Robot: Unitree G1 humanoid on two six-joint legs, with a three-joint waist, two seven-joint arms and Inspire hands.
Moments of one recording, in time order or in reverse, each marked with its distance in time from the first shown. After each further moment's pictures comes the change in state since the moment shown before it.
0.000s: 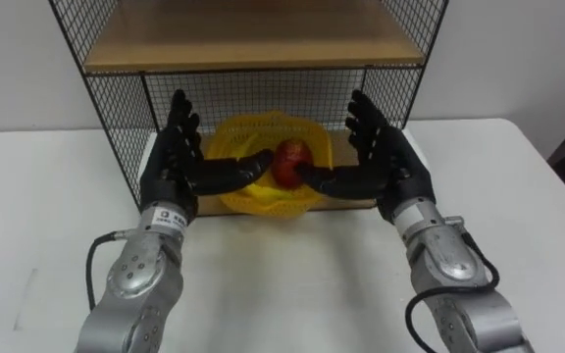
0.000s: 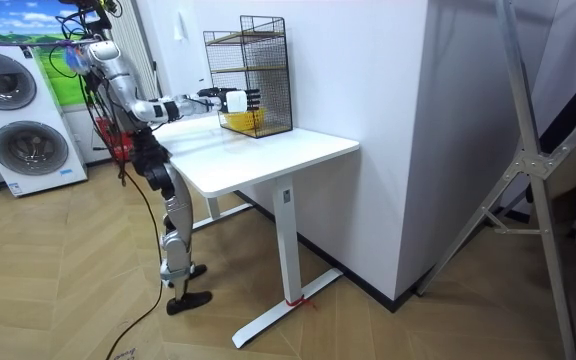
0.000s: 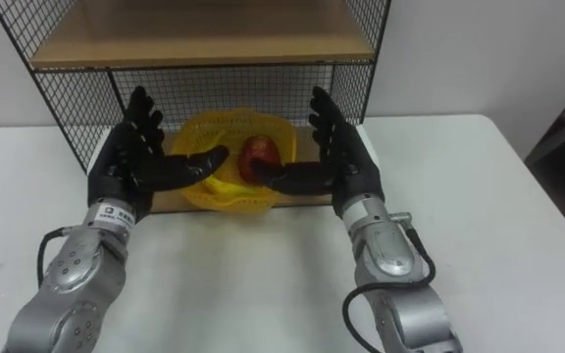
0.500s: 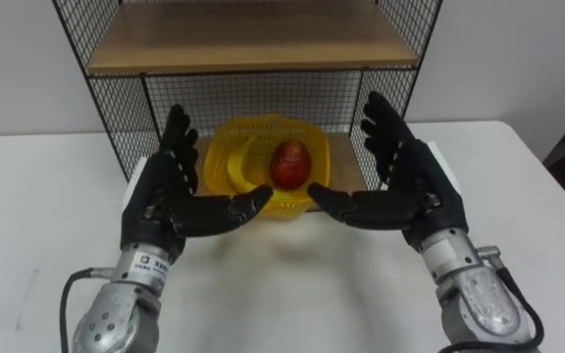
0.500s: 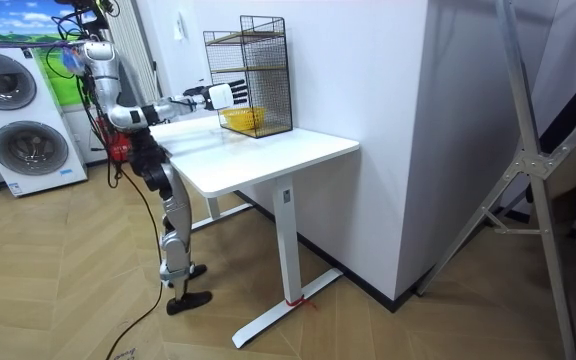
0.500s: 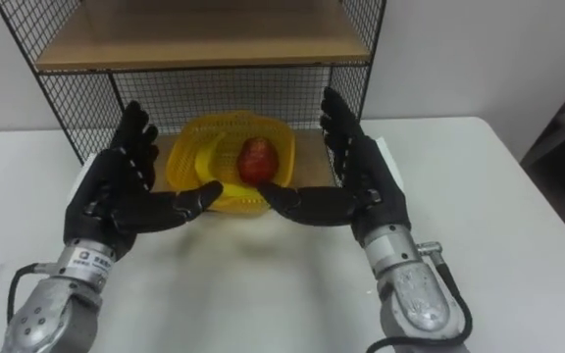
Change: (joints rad) left arm 0.265 0.044 0.024 -0.218 0.017 -0.112 -0.144; right arm 0.251 -0.002 -0.092 -0.248 -0.047 -0.061 0.108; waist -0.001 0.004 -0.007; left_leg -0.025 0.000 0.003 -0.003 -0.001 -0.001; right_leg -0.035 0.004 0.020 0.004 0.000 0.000
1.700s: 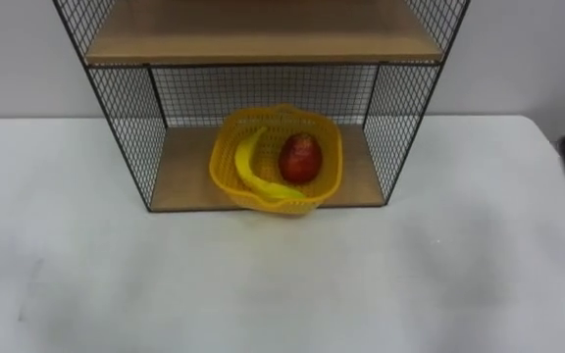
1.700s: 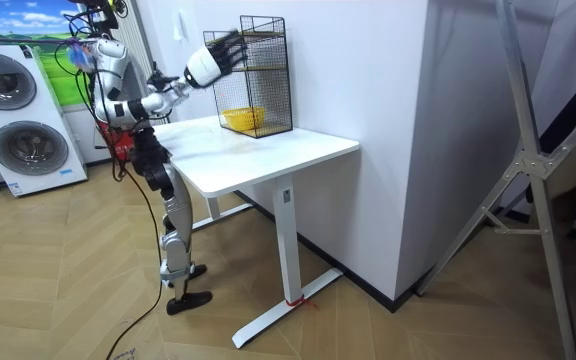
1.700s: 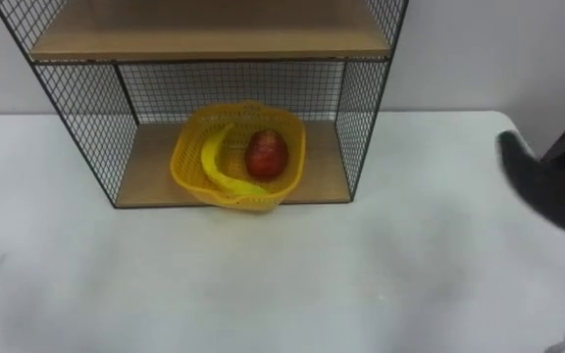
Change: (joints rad) left arm 0.179 0.060 0.719 -0.202 -0.040 -0.307 0.662; right arm 0.201 -0.153 -0.594 -0.229 -0.140 -0.249 -0.642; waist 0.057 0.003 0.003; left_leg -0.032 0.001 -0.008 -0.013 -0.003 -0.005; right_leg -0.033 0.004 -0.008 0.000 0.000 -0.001
